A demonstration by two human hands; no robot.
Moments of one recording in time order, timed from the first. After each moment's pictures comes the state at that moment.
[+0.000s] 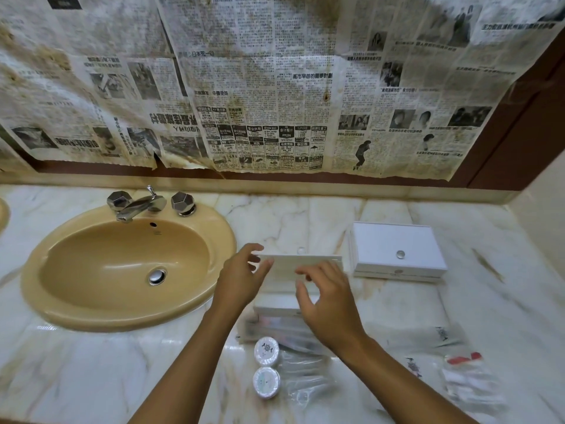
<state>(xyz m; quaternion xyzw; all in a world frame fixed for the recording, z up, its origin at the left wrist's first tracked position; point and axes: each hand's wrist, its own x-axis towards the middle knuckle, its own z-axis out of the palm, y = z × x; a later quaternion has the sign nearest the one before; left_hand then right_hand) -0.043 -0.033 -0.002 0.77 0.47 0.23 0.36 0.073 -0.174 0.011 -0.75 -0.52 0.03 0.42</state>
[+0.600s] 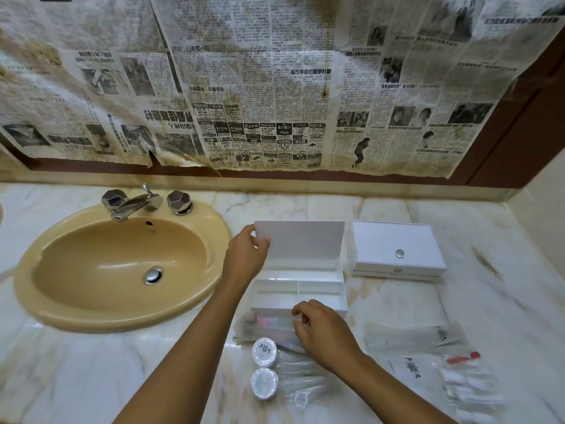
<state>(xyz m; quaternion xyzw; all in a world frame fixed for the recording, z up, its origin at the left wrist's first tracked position) -0.006 -0.001 -0.002 0.75 0.51 0.22 0.36 0.071 -0.192 -0.031 -0.78 -0.54 0.22 0.24</state>
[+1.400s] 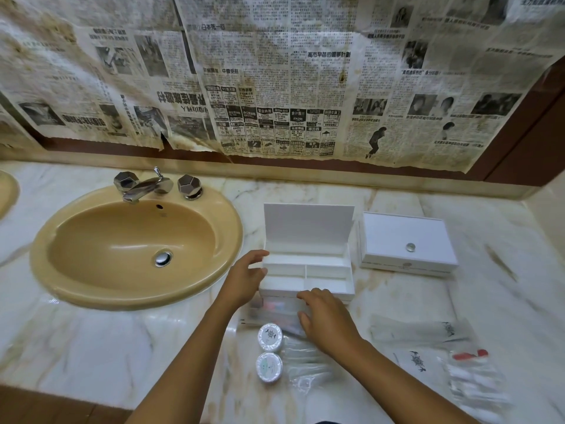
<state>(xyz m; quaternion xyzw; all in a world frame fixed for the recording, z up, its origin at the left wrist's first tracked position) -0.060 -0.022 -0.063 0.70 0.46 0.17 0.51 0.072 -0.183 -0.048 -0.78 -0.57 0.19 0.16</state>
